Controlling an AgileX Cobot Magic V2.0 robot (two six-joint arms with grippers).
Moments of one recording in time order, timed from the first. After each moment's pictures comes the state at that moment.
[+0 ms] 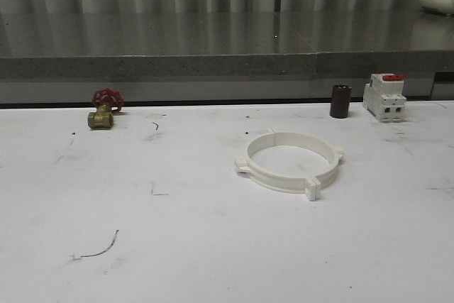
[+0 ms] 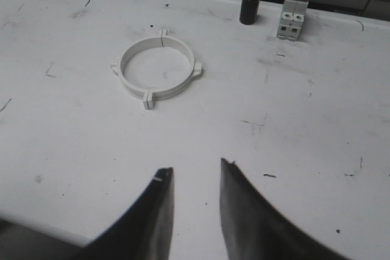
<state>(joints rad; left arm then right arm) -0.52 0.58 -0.68 0.11 0.81 -0.02 0.28 0.35 -0.66 0.02 0.91 0.04</state>
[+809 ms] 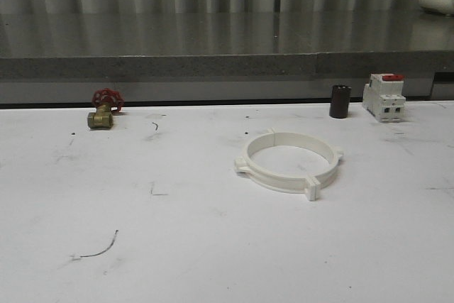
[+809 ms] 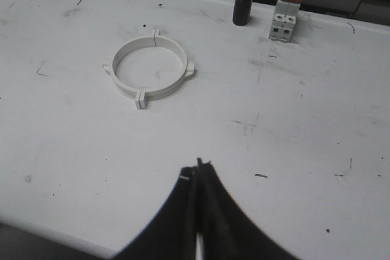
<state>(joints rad) -0.52 0.57 -0.68 0.10 0.80 -0.02 0.28 0.35 -0.66 0.00 0.91 0.04</state>
